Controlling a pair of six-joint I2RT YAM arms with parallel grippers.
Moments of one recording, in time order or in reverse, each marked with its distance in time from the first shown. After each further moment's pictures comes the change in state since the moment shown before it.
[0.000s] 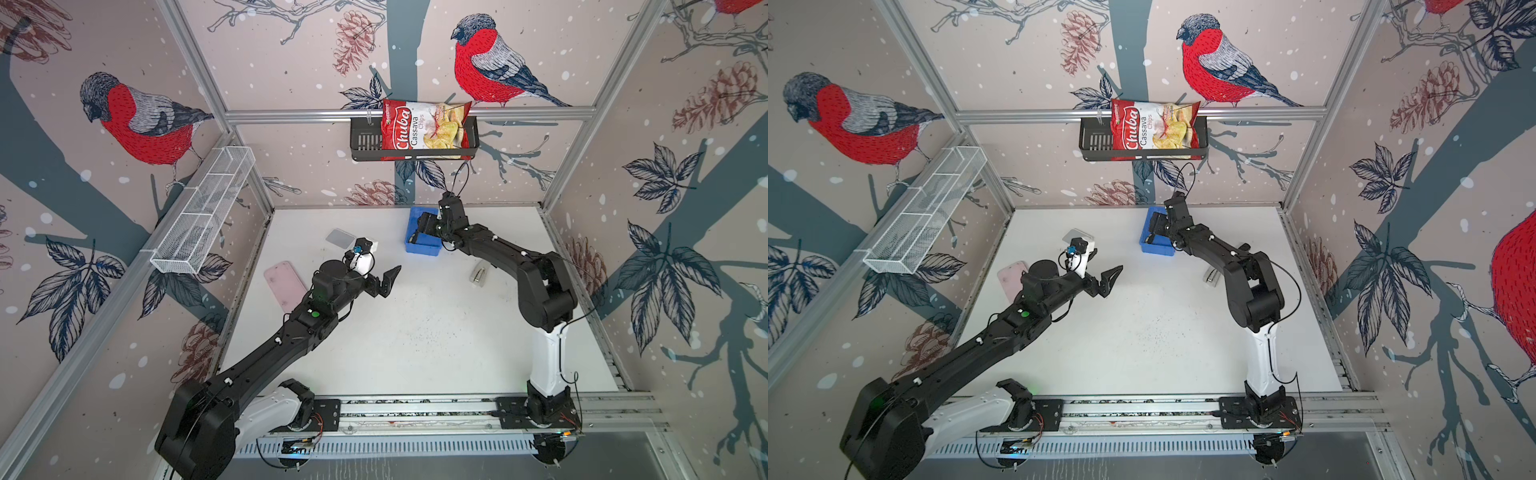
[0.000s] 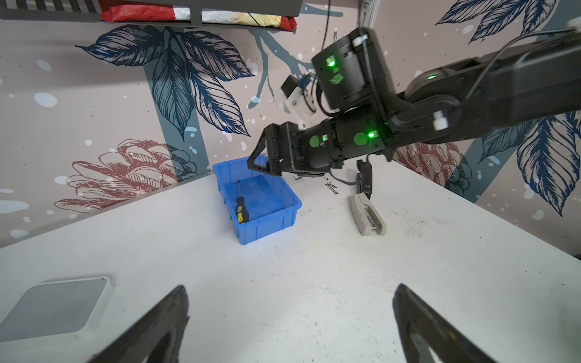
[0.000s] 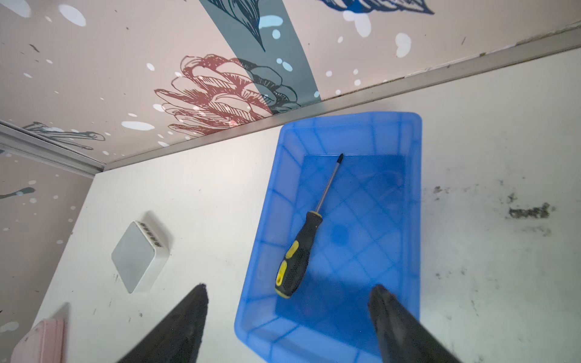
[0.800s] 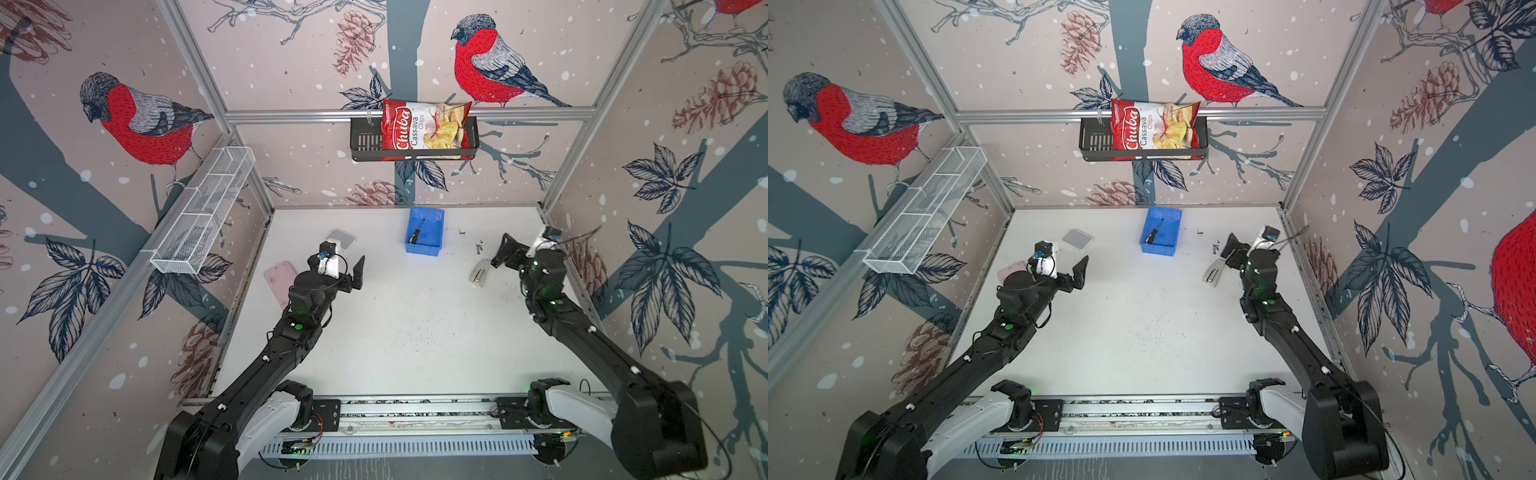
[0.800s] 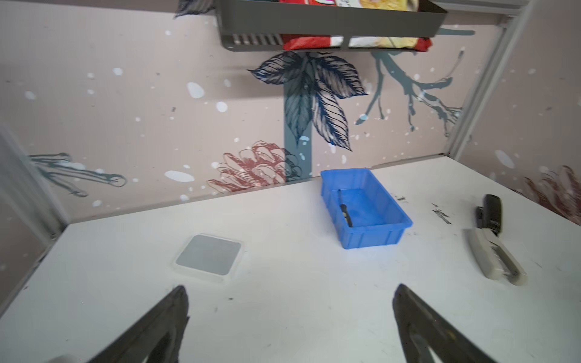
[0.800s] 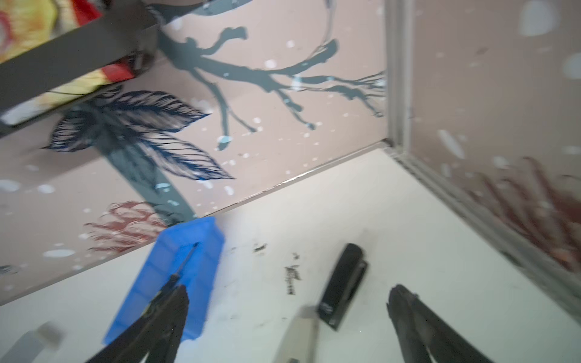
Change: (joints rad) left arm 0.215 -0.147 -0.157 0.093 -0.202 0.032; right arm -0.377 -0.980 -1.018 0.436 0.232 -0.191
